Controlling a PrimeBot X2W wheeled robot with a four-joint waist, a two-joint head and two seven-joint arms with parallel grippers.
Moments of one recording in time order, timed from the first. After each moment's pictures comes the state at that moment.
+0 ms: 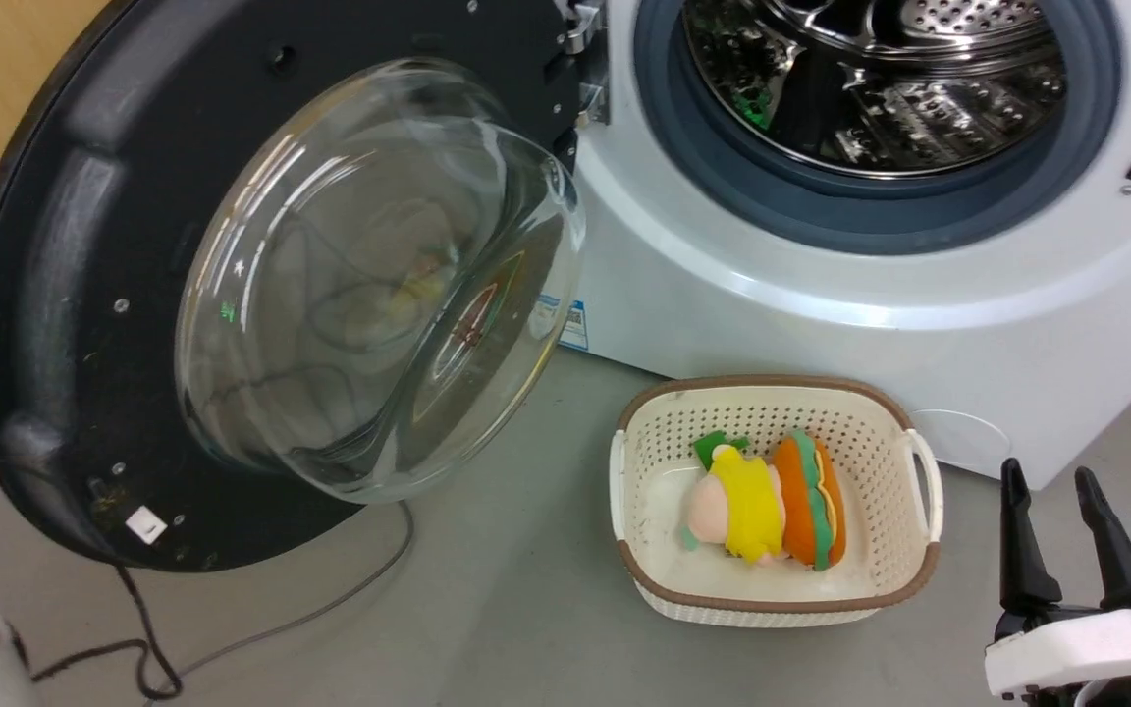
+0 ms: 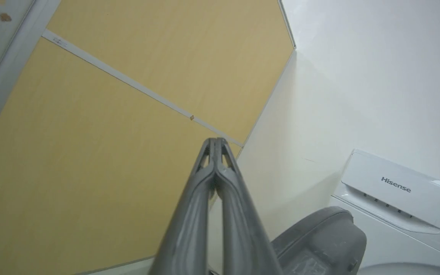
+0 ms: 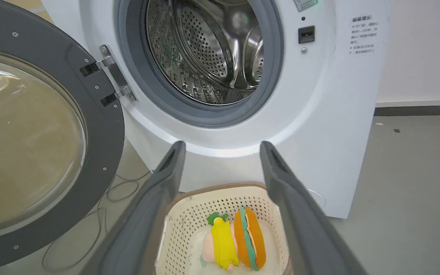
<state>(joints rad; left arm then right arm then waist) -0.36 0.09 0.51 -0.15 -0.54 -0.07 -0.14 -0.02 -0.05 -0.16 0.11 0.27 0.12 -0.18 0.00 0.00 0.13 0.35</state>
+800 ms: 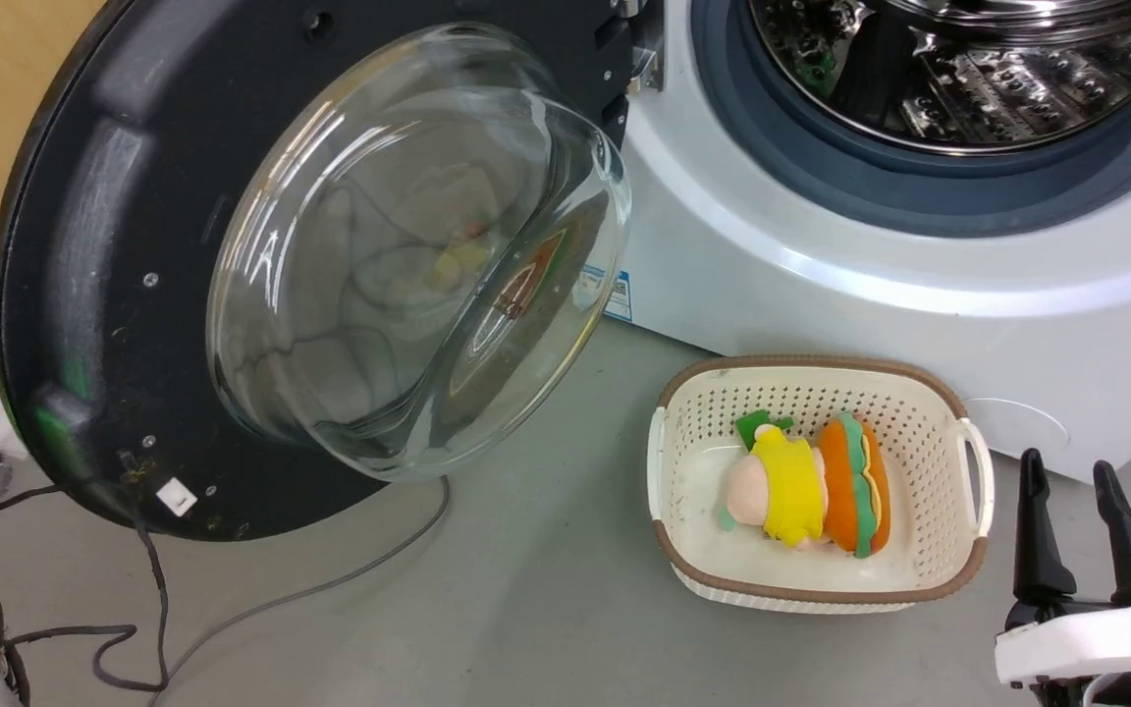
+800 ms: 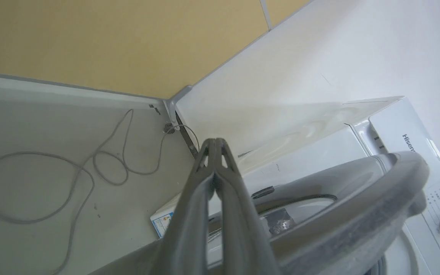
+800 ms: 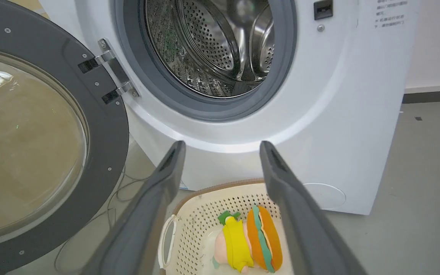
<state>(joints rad) -0.48 0.23 0.55 0.30 -1.03 -0.11 0.37 -0.05 -0.05 -0.18 0.15 0.29 0.12 -0.23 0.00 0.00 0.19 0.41</state>
